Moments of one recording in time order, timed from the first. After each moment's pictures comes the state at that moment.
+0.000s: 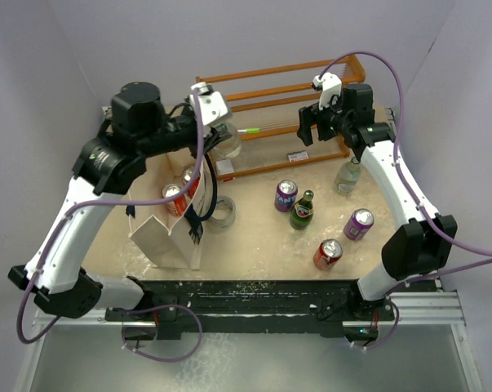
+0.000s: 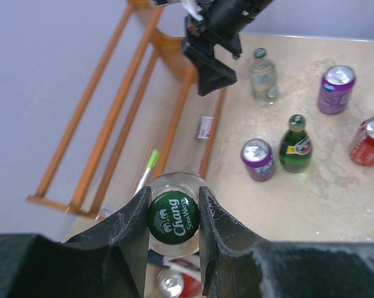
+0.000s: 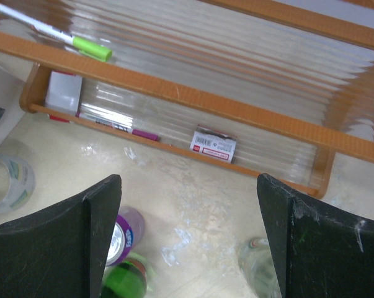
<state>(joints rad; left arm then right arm) -0.61 1.34 1.88 -0.76 0.37 0.44 0.20 1.57 1.55 -0.52 -0.23 -0.19</state>
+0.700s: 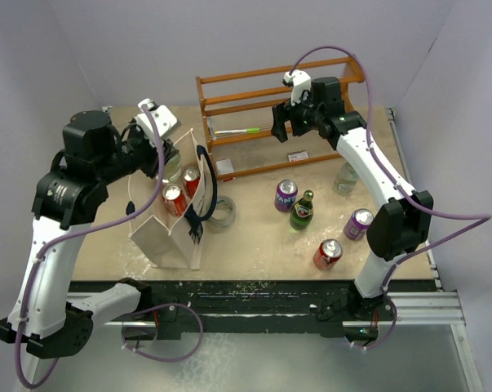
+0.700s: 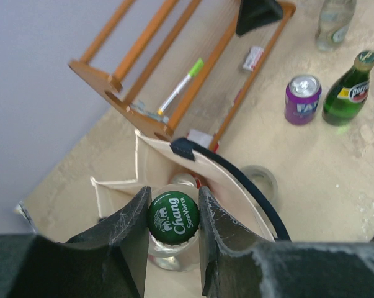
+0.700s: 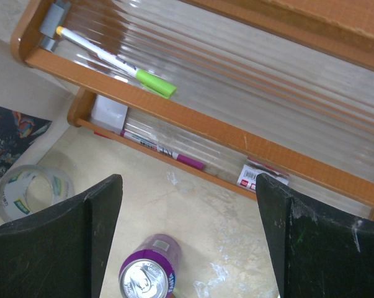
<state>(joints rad) -0.35 1.09 1.70 -0.91 0.30 0.42 0.31 1.76 1.73 -0.53 -0.25 -0.13</state>
